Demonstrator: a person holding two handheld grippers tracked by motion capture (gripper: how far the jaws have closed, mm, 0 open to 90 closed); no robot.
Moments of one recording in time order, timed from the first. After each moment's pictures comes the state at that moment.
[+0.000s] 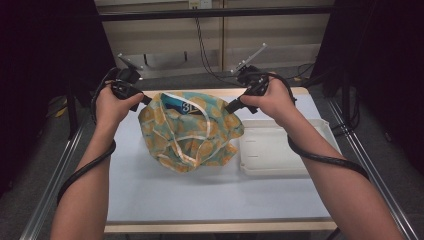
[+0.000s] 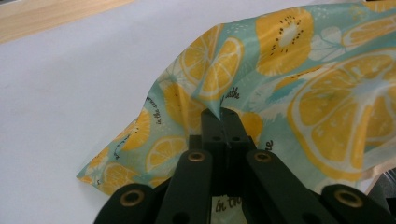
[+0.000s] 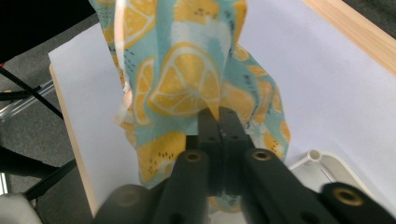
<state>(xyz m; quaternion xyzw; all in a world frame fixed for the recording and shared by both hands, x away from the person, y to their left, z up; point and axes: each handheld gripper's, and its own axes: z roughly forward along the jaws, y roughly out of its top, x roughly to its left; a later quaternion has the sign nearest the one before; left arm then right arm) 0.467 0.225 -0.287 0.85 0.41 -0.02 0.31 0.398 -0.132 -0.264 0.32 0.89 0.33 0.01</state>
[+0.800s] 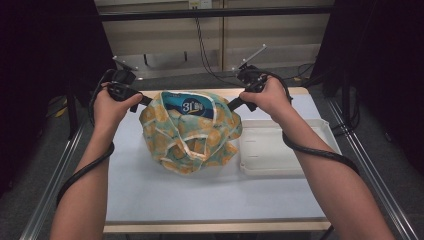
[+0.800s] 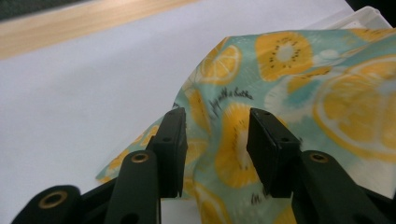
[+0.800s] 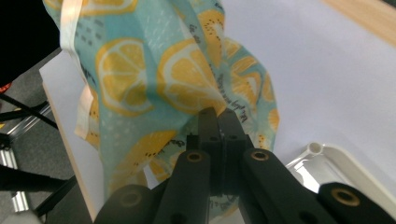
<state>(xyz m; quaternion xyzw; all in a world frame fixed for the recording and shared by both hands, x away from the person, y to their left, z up) 0.464 0.238 -0.289 0.84 0.44 0.01 0.33 0.422 -0.137 -0.281 0.37 0.87 0.33 -0.02</state>
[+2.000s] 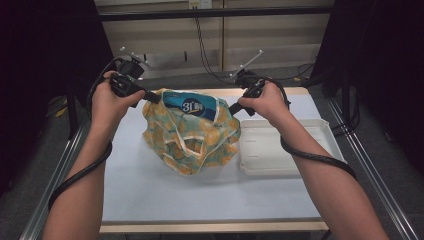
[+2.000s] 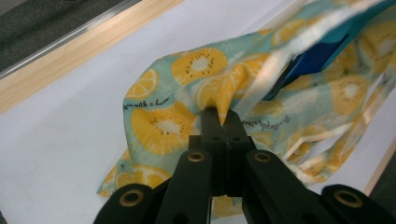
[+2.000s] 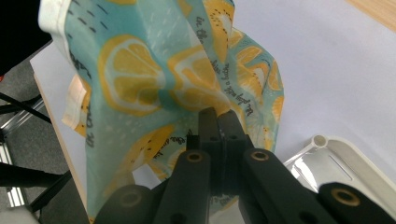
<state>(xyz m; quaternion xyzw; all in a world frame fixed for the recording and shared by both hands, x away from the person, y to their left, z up) 0.435 0.203 -0.245 0.88 0.34 0.04 0.32 0.417 -0.133 -0.291 0.37 0.87 0.31 -0.02</state>
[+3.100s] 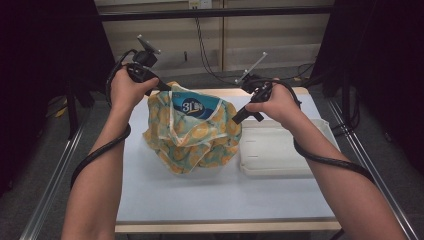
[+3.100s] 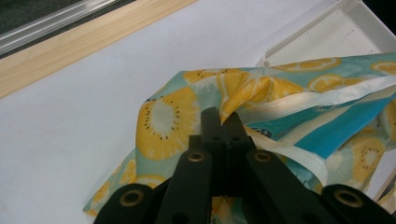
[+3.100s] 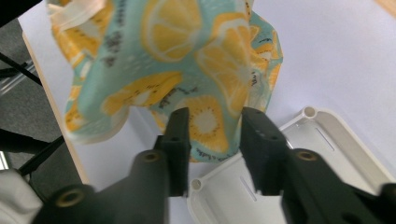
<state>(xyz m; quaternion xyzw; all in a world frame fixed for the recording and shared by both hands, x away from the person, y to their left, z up) 0.482 0.177 -0.252 0.87 0.39 0.01 0.29 0.400 -0.145 -0.285 0.34 0.90 0.27 0.00</state>
